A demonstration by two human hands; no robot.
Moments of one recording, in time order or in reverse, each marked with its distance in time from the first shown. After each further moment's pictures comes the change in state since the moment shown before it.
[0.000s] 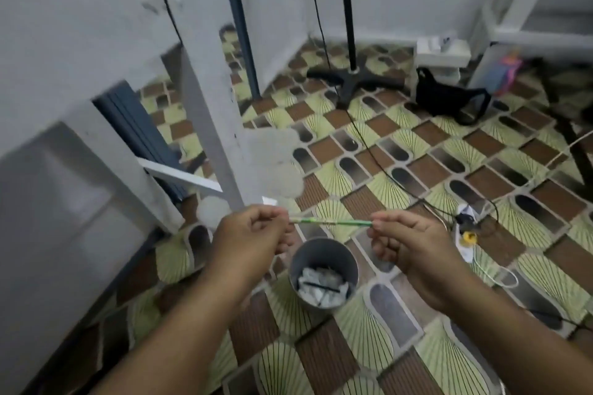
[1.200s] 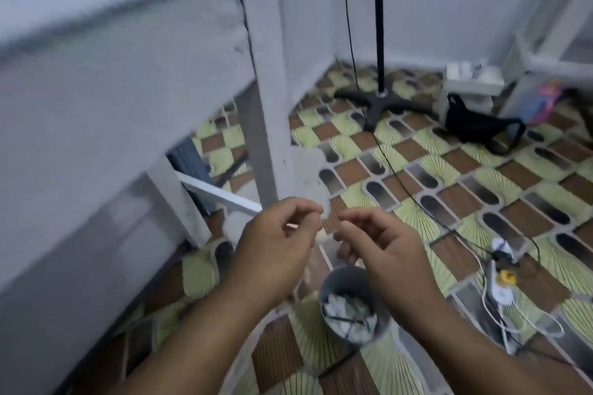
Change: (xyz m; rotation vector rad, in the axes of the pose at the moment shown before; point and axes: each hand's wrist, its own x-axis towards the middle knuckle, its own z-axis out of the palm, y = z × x) left_hand -0.007 0.047 -0.053 0.181 -0.015 0.312; right_hand -0.007 -0.029 0.125 -0.299 -0.073 -0.414
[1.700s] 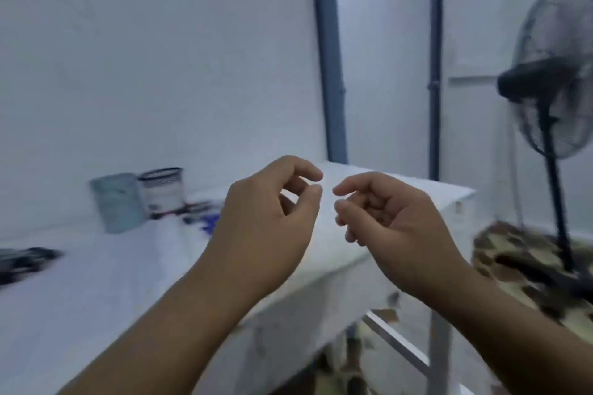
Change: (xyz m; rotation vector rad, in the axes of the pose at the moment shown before) left_hand -0.225 0.179 -0.254 0.354 0.731 0.493; right_hand -0.082 -0.295 0.174 0.075 -0.495 -0.736
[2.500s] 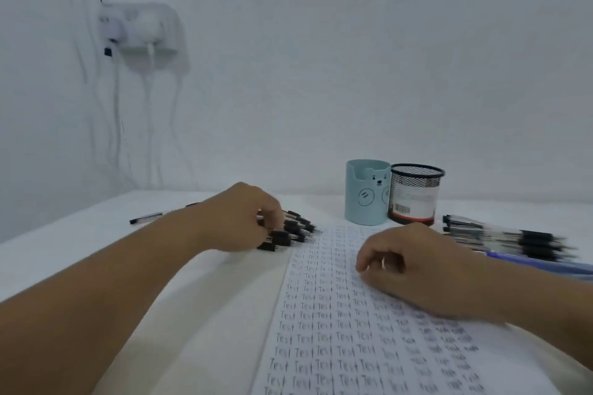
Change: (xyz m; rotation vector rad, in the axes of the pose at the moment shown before) left_hand -0.022 -0.219 -0.318 0.774 -0.196 -0.602; right_hand 0.108 0.034 0.307 -0.307 -1.037 -0.208
